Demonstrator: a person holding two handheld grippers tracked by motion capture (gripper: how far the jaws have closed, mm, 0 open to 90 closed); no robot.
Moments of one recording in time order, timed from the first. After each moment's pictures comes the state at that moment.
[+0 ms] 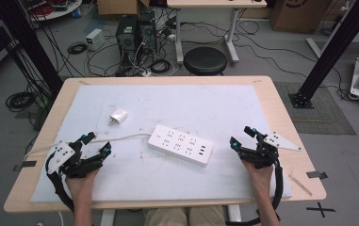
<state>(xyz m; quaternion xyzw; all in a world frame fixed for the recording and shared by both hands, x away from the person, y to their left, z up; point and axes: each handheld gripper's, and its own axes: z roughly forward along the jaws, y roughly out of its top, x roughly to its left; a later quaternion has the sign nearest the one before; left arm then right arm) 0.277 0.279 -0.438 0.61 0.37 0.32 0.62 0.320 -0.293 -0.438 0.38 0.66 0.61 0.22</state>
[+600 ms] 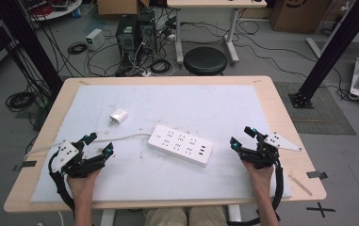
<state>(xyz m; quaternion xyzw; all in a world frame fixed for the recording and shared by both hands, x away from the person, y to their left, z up) 0.279 0.273 -0.438 0.63 0.37 0.32 0.60 0.319 -0.294 -0.438 0.38 0.66 0.61 0.22</state>
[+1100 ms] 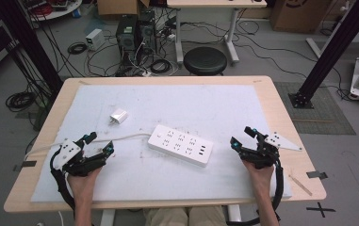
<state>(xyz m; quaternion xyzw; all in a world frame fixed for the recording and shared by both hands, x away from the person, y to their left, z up) 0.285 0.272 -0.437 0.64 0.39 0.33 0.58 0.320 -0.294 -0.438 0.38 0.66 0.61 0.22</state>
